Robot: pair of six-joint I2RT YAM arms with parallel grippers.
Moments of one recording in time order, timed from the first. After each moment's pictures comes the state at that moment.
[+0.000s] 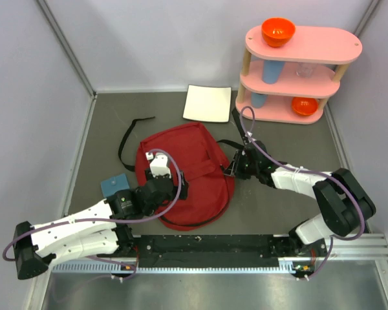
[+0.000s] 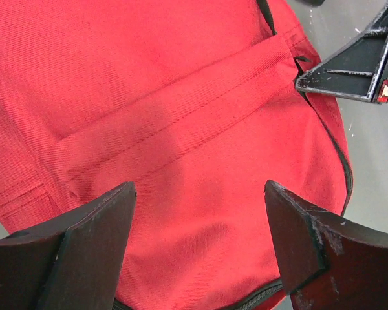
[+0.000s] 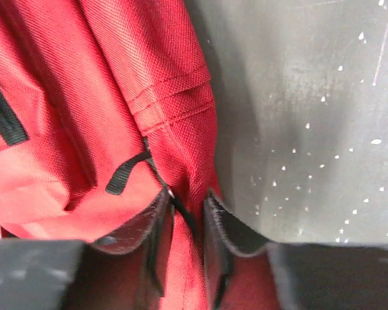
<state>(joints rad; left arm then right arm) -1.09 0.81 0.62 -0.44 -0.58 -0.73 0.54 1.47 0.64 0.08 -0.16 0.74</state>
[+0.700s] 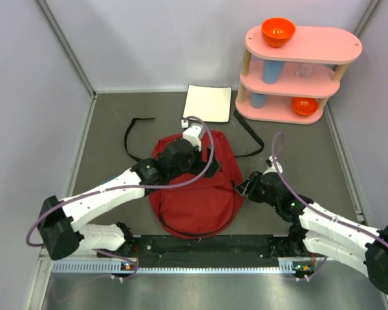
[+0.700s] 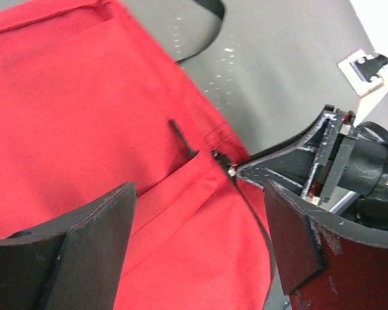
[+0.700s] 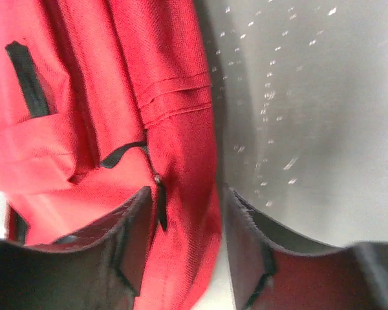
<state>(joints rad) -0.91 1.21 0.96 -0.25 -0.14 -0.50 0.72 0.87 0.26 0.02 0.12 0.96</state>
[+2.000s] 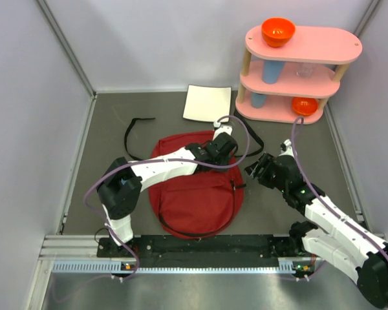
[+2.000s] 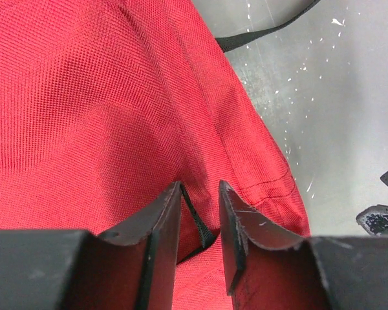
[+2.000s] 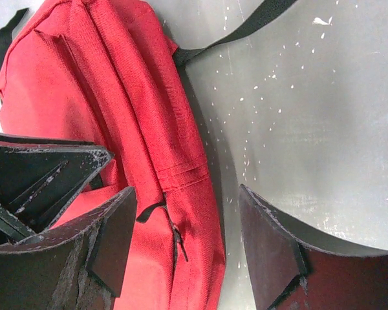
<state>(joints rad) -0.96 1.81 1.38 -0.44 -0.28 -0.60 0.48 0.83 0.45 -0.19 0.08 0.86</state>
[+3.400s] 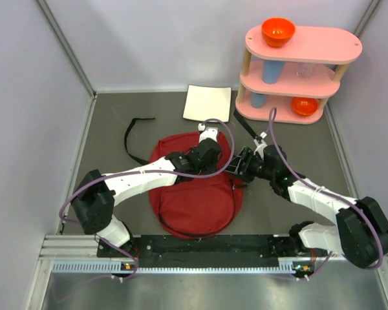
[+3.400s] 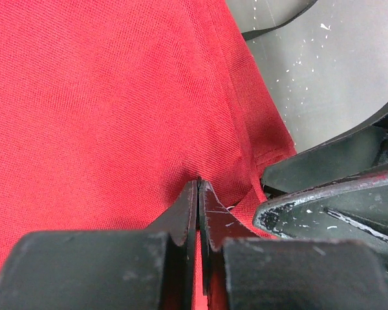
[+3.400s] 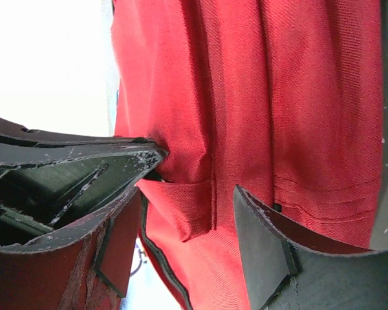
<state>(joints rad) -0.96 1.57 1.15 -0.35 -0.31 -0.63 0.48 1.19 0.48 0.24 -0.41 0.98</state>
